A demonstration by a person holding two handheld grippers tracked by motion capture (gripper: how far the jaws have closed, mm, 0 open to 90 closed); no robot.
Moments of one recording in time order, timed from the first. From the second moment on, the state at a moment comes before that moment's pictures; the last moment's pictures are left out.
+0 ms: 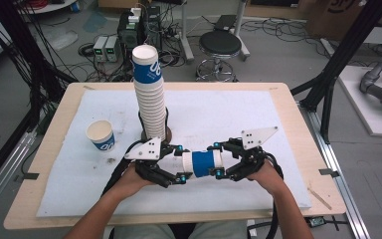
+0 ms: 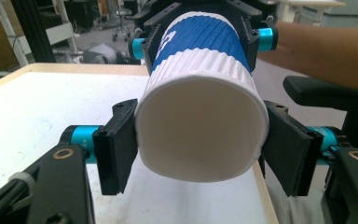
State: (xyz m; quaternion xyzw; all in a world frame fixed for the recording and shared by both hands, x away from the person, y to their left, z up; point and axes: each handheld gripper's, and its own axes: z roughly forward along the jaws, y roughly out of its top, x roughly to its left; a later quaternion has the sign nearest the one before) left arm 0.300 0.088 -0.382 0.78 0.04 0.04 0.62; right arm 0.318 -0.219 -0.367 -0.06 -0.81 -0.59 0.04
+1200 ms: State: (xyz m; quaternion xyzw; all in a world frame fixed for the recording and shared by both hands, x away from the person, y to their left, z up) left arm 0.307 0.071 -0.344 0.89 0.03 0.07 0.45; right arm 0.311 -0.158 -0.341 0.00 -0.94 -0.33 -0.09
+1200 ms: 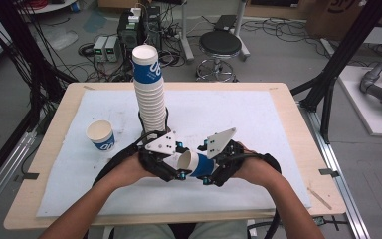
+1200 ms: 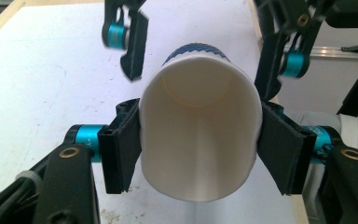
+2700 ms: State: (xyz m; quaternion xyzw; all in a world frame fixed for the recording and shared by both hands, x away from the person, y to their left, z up) left arm 0.306 0.125 -0.358 0.75 0.16 0.12 0.63; right arm 0.324 -0.219 -0.373 -0.14 -0.87 -0.46 -0.08
